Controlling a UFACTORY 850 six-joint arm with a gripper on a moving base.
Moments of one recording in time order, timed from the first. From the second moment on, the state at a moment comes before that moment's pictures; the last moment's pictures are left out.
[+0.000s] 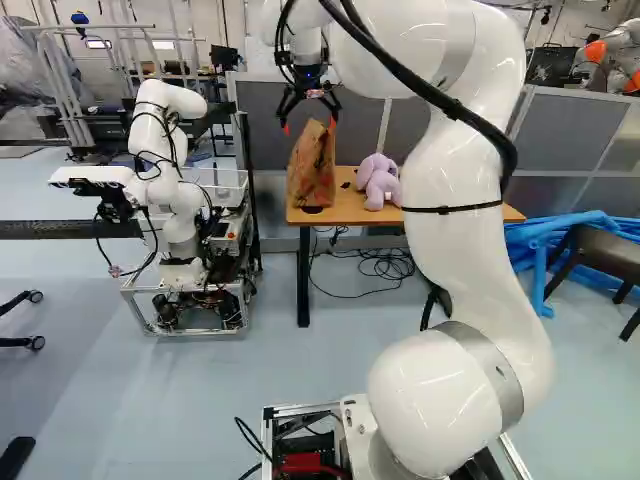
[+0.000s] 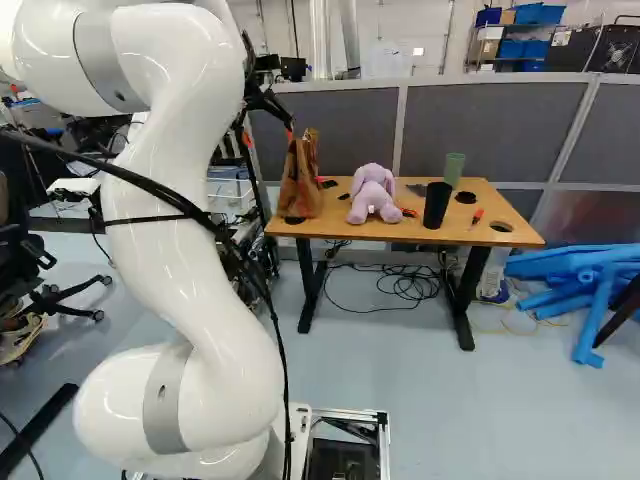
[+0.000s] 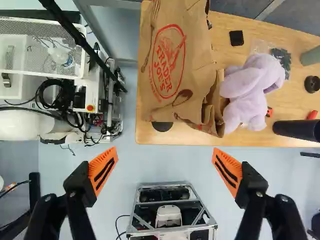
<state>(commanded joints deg) 13.5 -27.5 -106.5 -12.3 -60.2 16.8</state>
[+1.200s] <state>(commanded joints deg) 9.2 -13.5 -73.8 -8.3 -24.7 11.4</state>
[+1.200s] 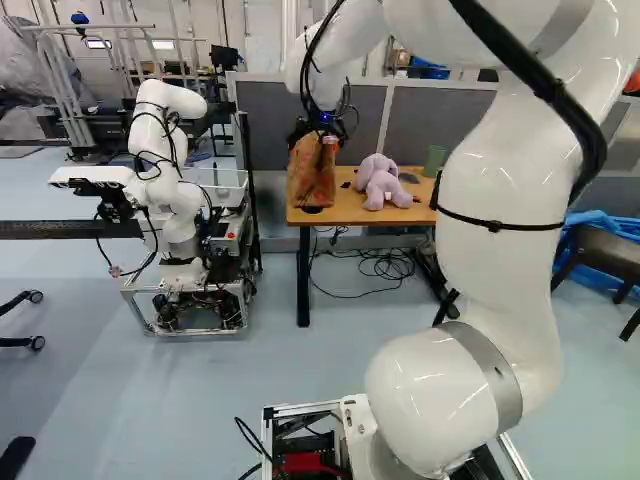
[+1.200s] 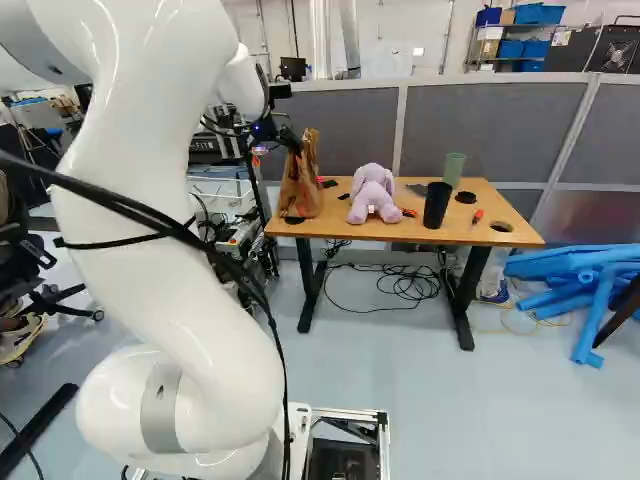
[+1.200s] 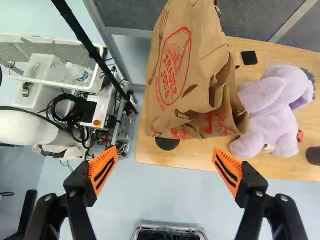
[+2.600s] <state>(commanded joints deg) 2.9 6.7 -26.7 -2.6 26.5 3.6</state>
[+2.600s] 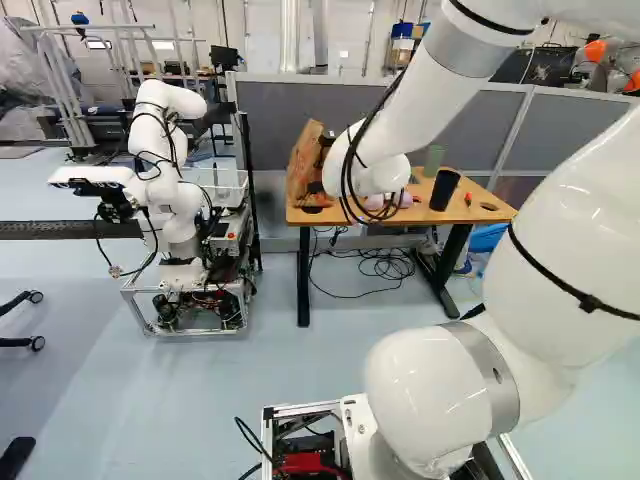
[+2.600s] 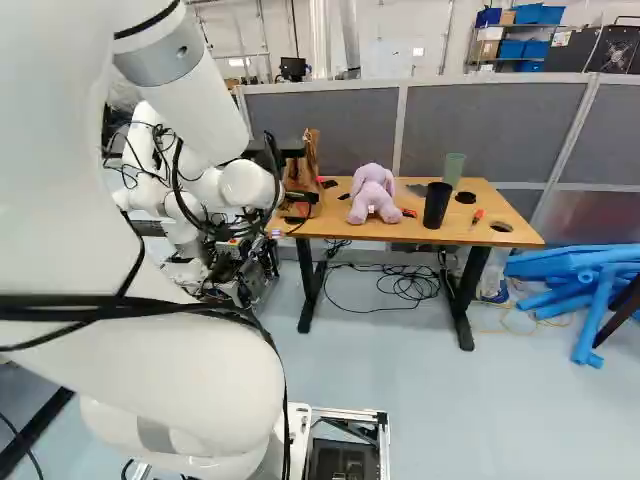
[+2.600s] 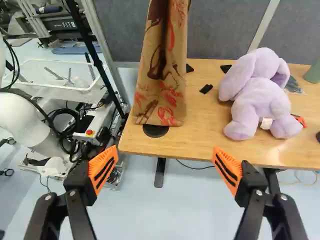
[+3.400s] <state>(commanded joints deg) 0.8 13.4 -11.1 -0.7 43.3 1.0</state>
